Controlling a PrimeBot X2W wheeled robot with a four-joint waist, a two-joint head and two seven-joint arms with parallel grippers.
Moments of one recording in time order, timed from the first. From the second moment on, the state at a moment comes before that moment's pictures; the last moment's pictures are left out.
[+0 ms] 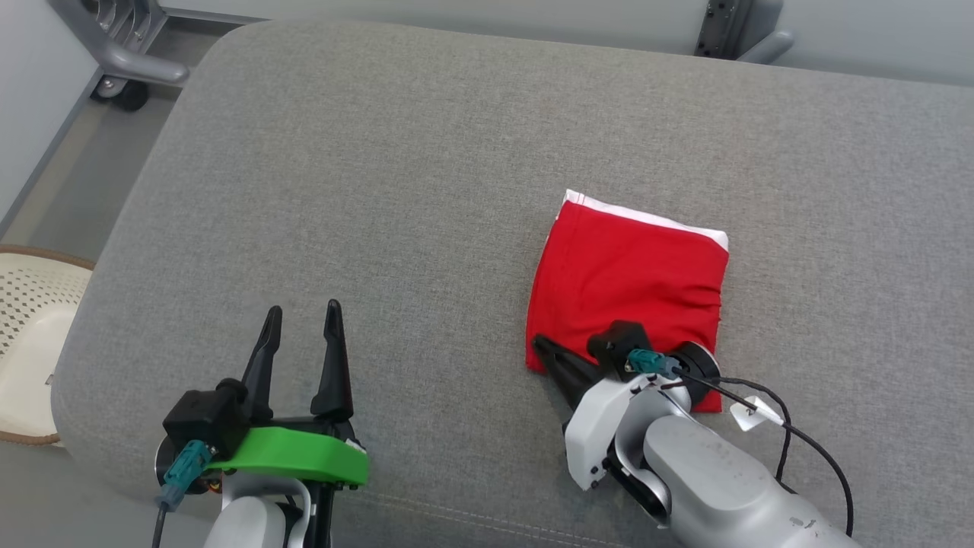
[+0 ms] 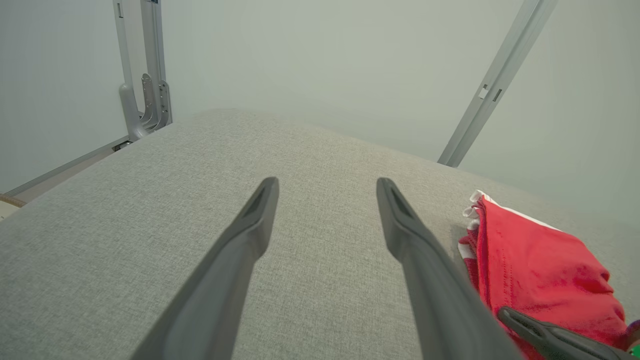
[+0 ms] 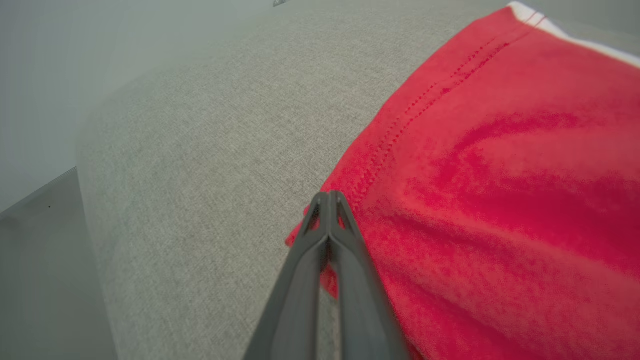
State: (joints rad) left arm -0.14 0.05 -0.20 0.20 -0.41 -0.02 -0.26; right arm -0.60 -0.05 0.76 0.85 0.46 0.13 -0.26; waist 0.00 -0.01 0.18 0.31
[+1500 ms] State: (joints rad) left arm -0.07 0.06 -0.12 0.16 -0.38 0.00 -0.26; right arm -0.32 -0.05 0.11 0.37 0.17 0.13 -0.26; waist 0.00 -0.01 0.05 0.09
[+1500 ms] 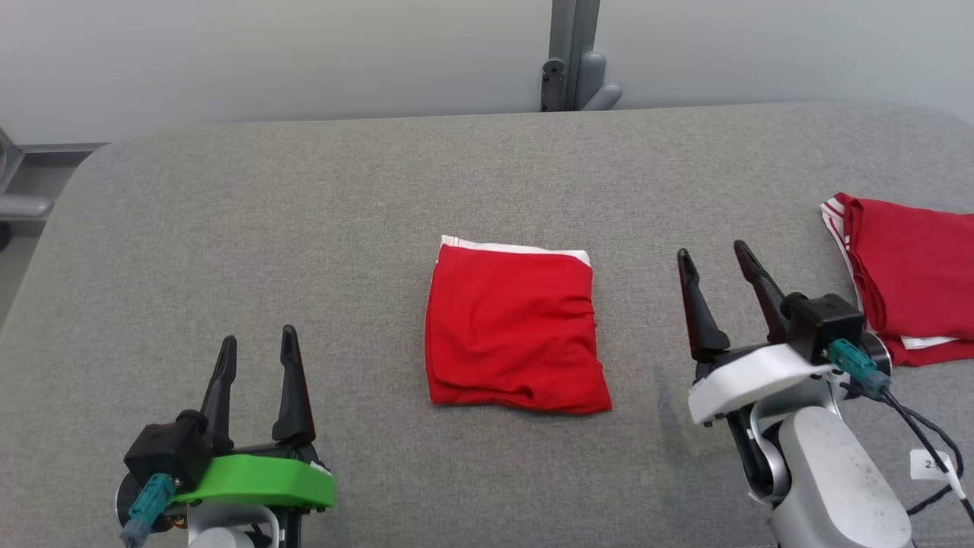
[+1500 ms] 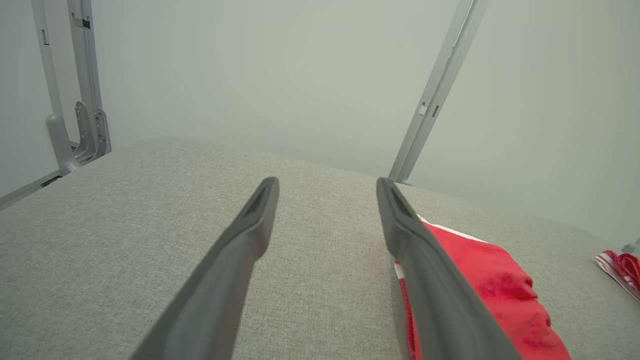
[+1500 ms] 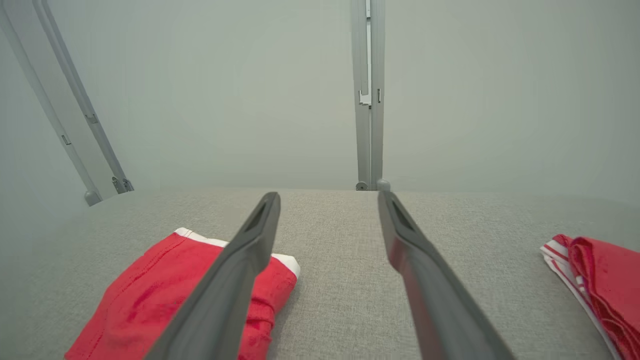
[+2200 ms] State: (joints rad) left arm -0.01 0.06 -0.11 0.18 -0.34 0.00 -0.26; right arm -0.08 -0.05 0.01 0.19 0.21 0.13 -0.26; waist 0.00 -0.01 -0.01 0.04
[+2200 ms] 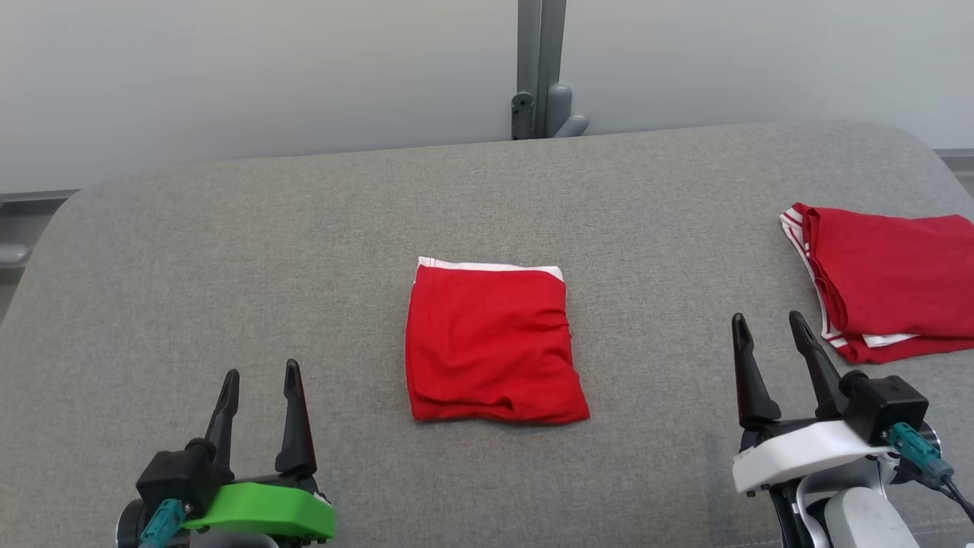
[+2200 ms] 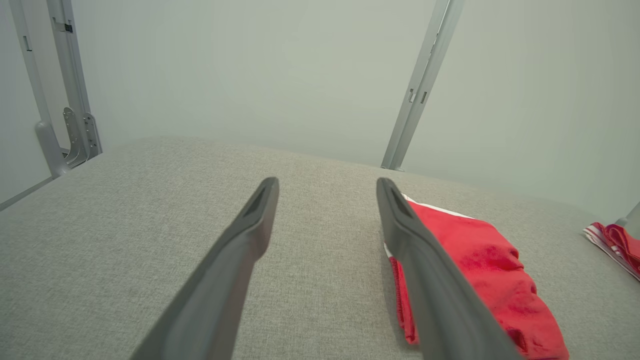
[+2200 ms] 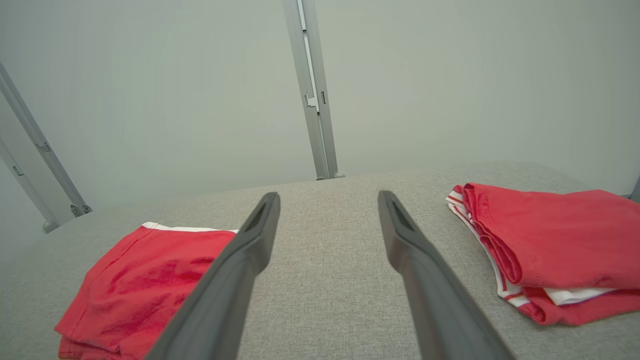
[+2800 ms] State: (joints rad) left arm 0.00 0.05 -0.11 0.18 -0.32 -0.01 -0.26; right arm -0.08 -0.05 0.05 0.24 0.24 0.13 -0.26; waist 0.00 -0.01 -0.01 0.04
